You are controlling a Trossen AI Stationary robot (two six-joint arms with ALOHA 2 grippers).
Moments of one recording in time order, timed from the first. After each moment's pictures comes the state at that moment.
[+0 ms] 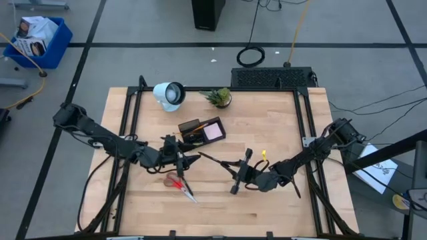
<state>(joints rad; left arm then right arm) -0.41 1.25 0.58 0.51 -0.63 -0.60 0.53 1.71 0.79 0.72 0.92 0.02</state>
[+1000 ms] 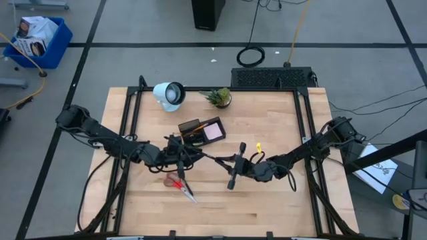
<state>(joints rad) -0.39 1.31 0.58 0.71 -0.51 -0.54 0.43 1.71 0.79 0.84 0.75 -0.01</state>
